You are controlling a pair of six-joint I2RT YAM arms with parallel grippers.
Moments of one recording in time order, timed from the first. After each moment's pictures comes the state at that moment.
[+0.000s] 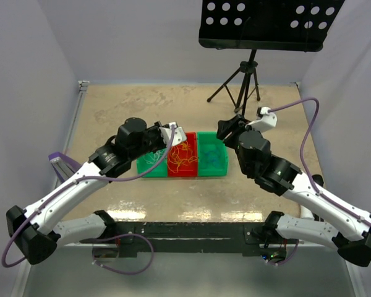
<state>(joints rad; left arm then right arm) -0.72 1.06 1.02 -0.32 0.07 0.68 0.91 0.97 1.03 -0.27 0.81 0.77</state>
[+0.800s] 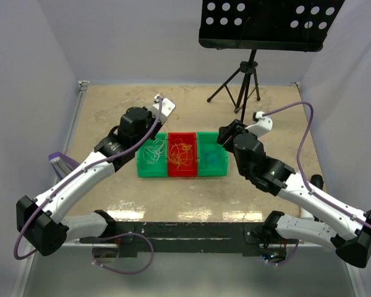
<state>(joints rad) -0.62 1.20 1.07 -0.23 -0.22 0.33 0.87 0.98 0.92 -0.27 0.80 0.79</state>
